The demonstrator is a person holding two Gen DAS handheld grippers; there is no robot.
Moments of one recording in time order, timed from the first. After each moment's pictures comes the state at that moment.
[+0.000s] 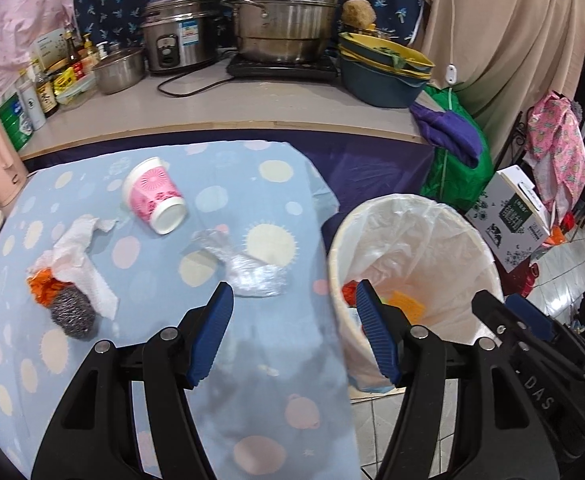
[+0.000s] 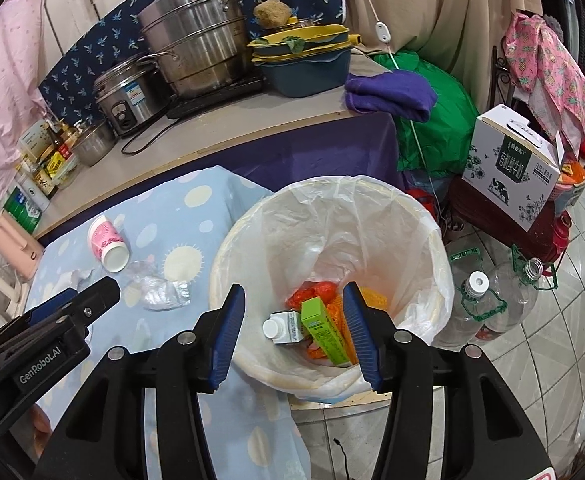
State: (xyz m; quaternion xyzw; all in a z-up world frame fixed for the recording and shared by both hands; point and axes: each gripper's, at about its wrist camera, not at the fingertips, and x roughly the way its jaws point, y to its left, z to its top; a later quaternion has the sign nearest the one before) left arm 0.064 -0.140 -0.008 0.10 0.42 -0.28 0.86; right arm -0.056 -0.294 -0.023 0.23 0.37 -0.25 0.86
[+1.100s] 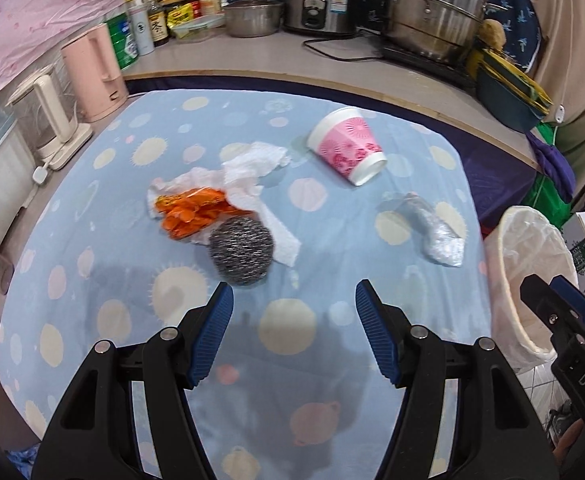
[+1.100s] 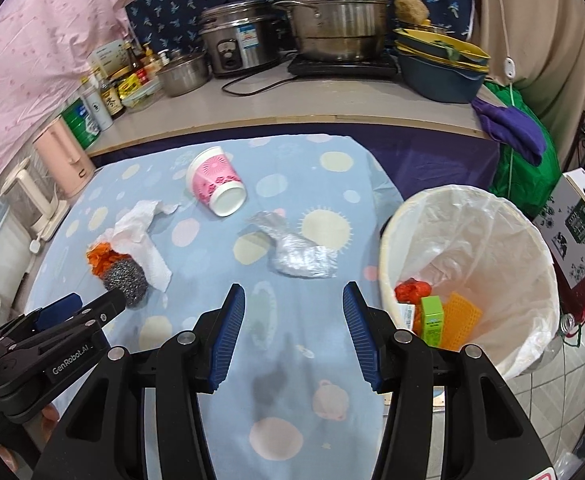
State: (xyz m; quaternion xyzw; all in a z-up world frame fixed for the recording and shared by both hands) left arm 0.116 0.026 -0.034 0.05 0.47 -0.13 0.87; right arm 0.032 -0.156 -0.019 0.14 0.42 -0.14 0.89
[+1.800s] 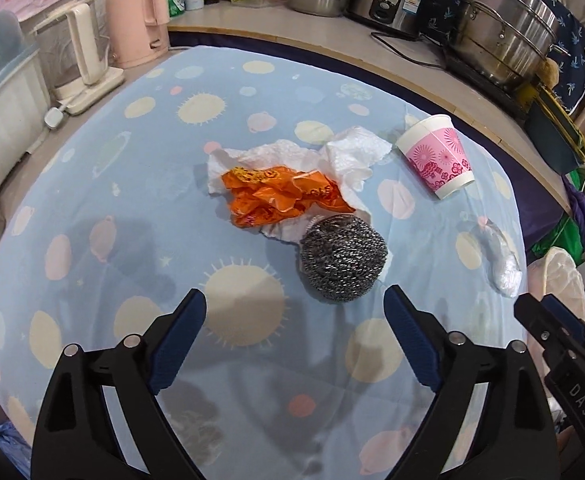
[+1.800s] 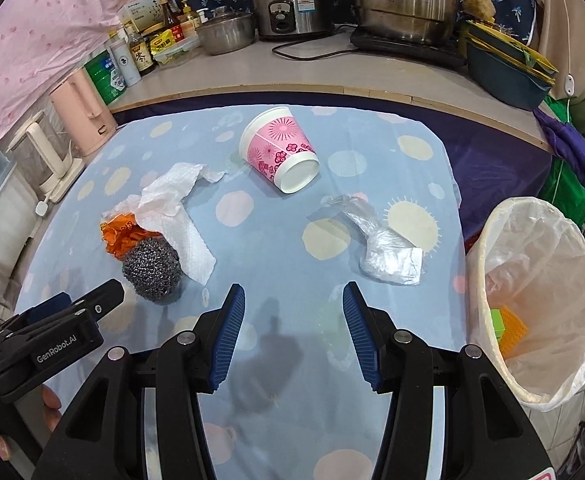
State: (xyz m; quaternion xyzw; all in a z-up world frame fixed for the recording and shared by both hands) left arm 0.165 0.093 -0.073 -0.03 0.50 -0.10 0.86; right arm 0.096 -0.105 -0.054 0.11 0.46 -0.09 0.88
